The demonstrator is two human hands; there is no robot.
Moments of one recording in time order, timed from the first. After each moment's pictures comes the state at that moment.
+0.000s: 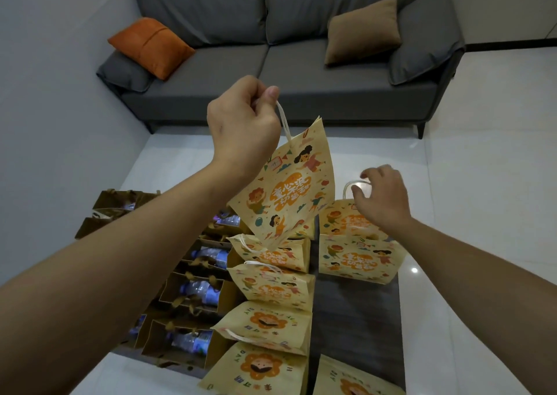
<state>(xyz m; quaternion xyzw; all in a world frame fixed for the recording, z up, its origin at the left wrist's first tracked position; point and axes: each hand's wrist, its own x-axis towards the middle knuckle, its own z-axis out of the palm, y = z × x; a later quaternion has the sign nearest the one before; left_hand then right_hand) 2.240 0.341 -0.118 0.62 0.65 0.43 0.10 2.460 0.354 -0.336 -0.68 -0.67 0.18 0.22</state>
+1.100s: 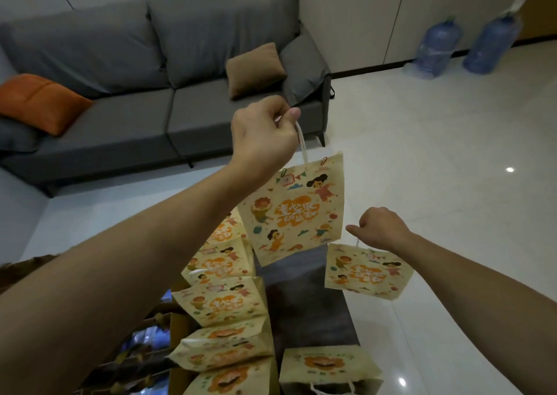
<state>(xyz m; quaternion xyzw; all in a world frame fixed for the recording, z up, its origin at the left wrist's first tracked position) 2.355 0.275 -0.103 0.73 0.51 0.38 0.24 2.569 0.193 -0.297 -0.80 -0.56 0.21 -0.03</state>
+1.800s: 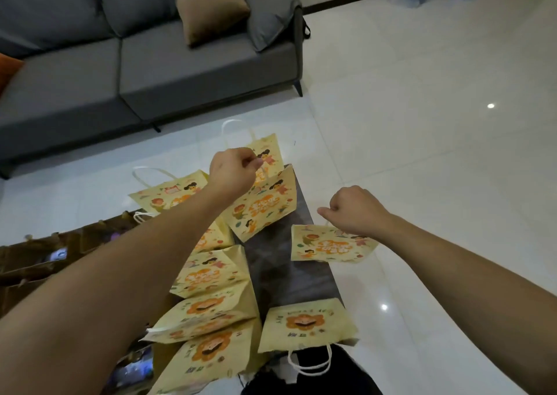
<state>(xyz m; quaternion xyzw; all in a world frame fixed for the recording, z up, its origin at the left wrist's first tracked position) 2.364 0.296 -0.275 0.74 0.59 0.11 0.29 2.572 0.161 -0.318 -0.74 -0.61 0.27 0.03</state>
